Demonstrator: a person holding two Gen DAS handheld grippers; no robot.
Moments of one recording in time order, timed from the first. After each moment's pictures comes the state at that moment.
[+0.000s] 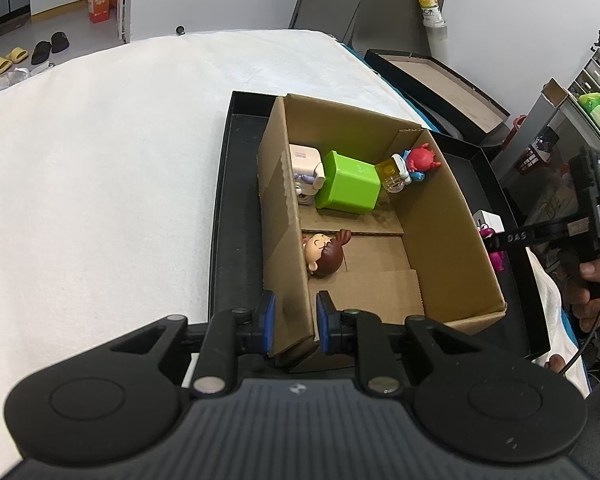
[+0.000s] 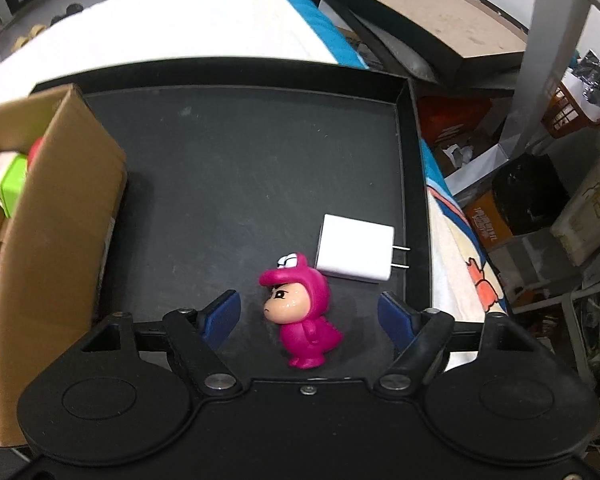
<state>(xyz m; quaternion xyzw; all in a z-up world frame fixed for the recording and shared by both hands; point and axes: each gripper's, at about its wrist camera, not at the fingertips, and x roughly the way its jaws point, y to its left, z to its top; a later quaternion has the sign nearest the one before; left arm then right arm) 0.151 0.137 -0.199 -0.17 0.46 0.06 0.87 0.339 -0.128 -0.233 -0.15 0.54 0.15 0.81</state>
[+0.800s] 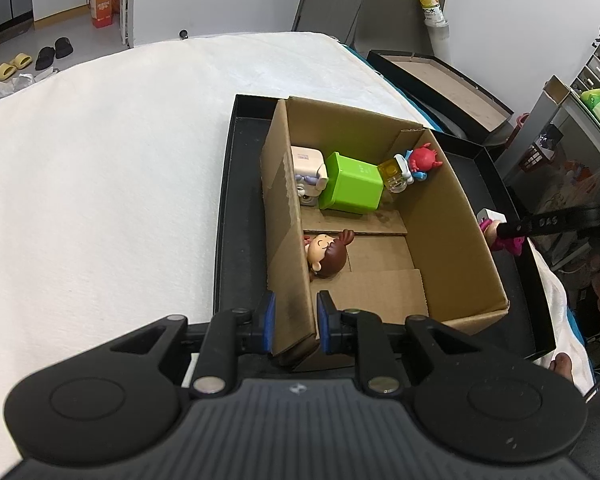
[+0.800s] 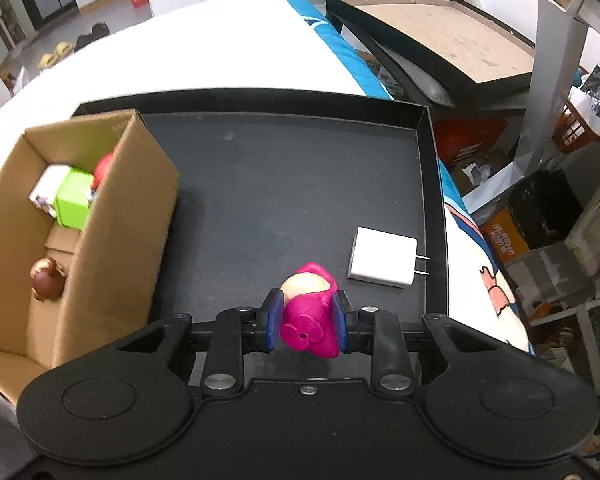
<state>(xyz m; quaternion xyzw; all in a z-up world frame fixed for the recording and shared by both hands) 0.149 0.137 -0.198 -0.16 0.46 0.06 0.87 0.322 -0.131 -0.201 -0.12 0.52 0.19 0.82</state>
